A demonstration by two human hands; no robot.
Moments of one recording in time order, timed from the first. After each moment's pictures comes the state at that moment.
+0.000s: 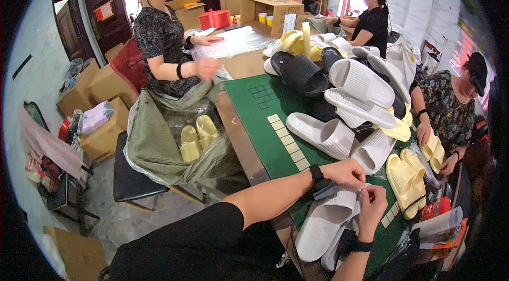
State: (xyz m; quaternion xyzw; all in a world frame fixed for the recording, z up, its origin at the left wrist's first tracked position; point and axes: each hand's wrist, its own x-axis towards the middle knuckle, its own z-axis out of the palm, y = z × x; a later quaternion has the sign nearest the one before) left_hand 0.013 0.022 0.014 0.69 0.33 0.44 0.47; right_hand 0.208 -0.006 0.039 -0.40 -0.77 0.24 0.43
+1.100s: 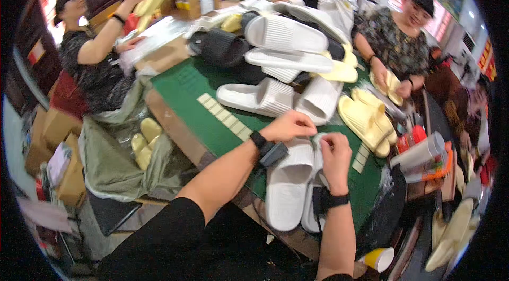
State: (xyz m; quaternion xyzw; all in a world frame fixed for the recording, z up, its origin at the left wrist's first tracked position) left_hand 0.005 0.020 0.018 0.63 0.39 0.46 0.49; right_hand 0.208 -0.002 0.035 -0.39 -0.77 0.19 0.46
